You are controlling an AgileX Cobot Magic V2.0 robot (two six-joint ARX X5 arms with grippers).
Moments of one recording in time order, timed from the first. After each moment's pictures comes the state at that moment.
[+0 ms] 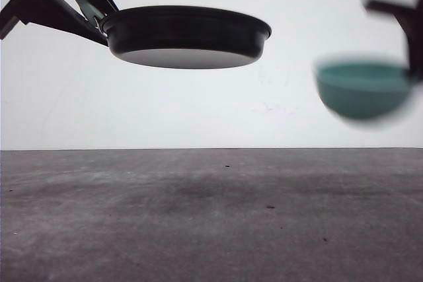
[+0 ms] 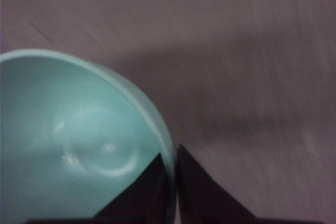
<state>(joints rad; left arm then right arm) -0.38 1.15 0.96 -0.41 0.38 -0.56 0.11 1.24 0.89 -0.61 -0.12 0.41</state>
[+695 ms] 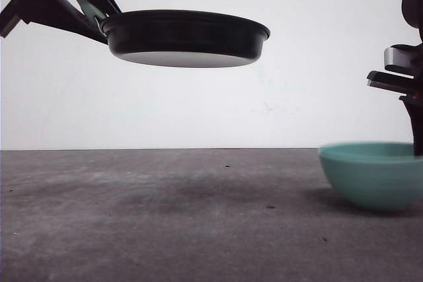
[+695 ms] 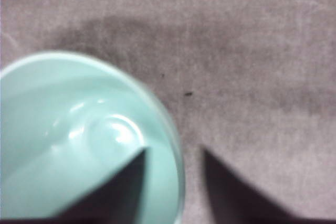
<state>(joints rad) -0.38 1.15 0.96 -0.39 0.38 -0.54 0.10 1.44 0.89 -0.66 -0.21 0.29</state>
